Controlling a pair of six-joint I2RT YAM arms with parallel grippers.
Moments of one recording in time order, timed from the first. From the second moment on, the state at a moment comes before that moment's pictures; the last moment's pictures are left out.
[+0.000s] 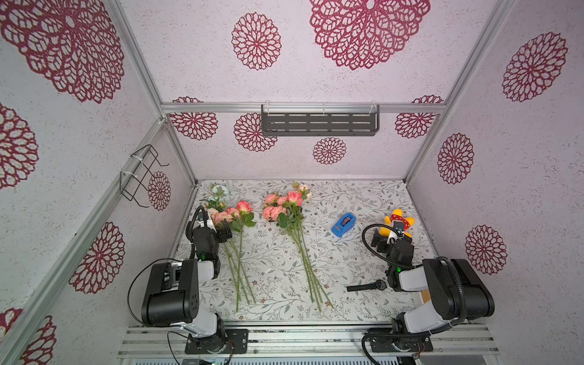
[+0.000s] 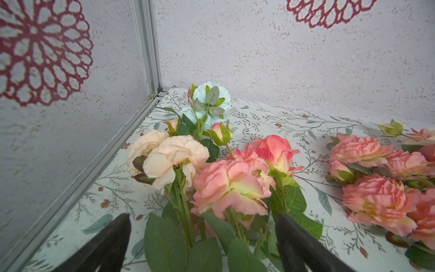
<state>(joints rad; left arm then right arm) 0.14 1.55 0.43 0.84 -0.09 -0.07 0.03 1.54 0.25 1.04 0.19 0.02</state>
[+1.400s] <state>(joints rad) -0.06 1.12 0.80 0.04 -0.03 -0.56 0.41 1.20 0.61 0.09 0.08 0.19</state>
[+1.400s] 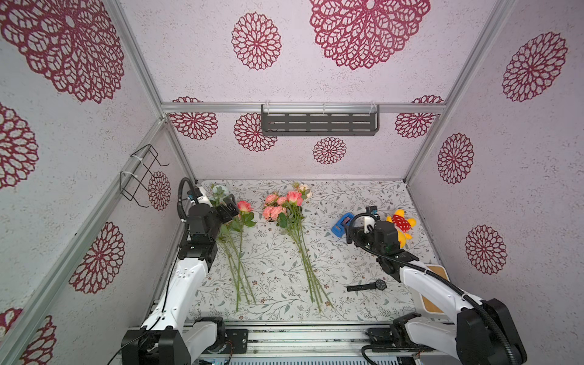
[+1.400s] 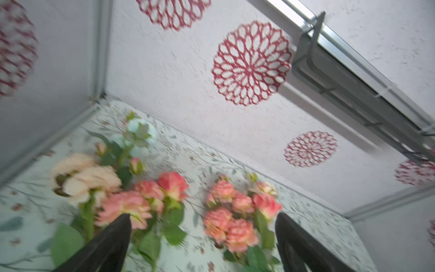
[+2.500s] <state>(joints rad) -0.36 1.41 0.87 -0.11 0.01 -0.90 0.81 1.97 1.19 -0.15 0.11 0.18</state>
